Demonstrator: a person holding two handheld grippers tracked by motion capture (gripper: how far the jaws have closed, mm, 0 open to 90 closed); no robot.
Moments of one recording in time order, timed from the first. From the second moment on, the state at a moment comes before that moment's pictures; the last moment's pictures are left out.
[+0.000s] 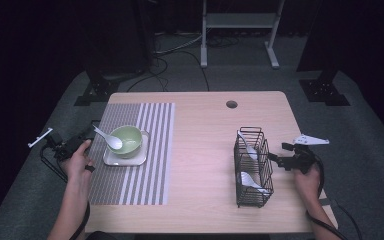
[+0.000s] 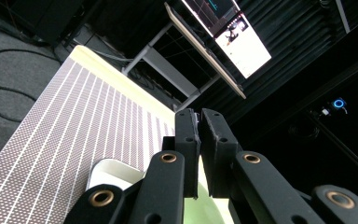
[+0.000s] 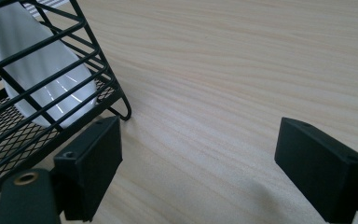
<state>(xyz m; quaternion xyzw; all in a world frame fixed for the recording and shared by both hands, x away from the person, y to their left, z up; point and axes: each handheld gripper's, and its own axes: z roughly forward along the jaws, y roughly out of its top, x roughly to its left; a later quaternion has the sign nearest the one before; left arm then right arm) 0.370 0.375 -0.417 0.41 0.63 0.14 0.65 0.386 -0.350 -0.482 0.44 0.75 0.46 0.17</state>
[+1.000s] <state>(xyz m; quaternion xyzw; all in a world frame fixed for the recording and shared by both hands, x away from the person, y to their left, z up) 0.373 0.373 -0.437 0.41 0.65 0.12 0.63 0.386 -0.350 -0.482 0.44 0.75 0.46 0.17</state>
